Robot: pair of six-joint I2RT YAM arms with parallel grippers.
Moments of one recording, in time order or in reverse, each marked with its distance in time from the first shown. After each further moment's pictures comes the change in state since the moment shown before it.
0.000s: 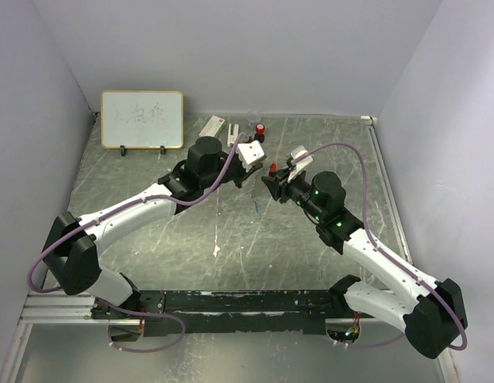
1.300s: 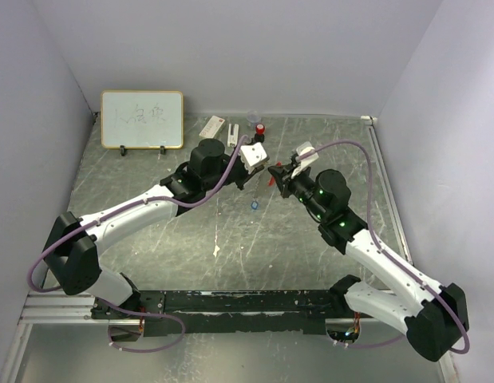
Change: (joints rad) left arm -0.016 0.002 -0.001 -0.004 -0.039 -0.007; right arm 0.003 -0.005 0.035 0.009 0.061 -0.023
